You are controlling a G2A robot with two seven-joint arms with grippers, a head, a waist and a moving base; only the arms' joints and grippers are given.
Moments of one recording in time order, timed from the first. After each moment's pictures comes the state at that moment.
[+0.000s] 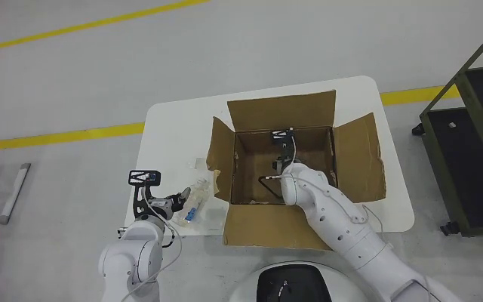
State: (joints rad) left arm 1.44 -1.37 -1.67 -2.08 1.43 -0.10 -0.90; right arm -0.83 -1.56 0.98 -1.24 -1.19 0.50 0.72
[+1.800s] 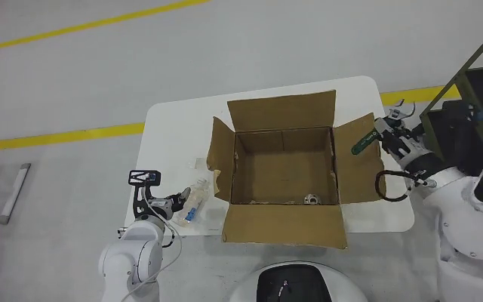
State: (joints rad) left arm 1.44 -1.37 -1.67 -2.08 1.43 -0.10 -0.90; right arm -1.39 -1.44 1.80 -2.25 -0.70 0.19 0.76
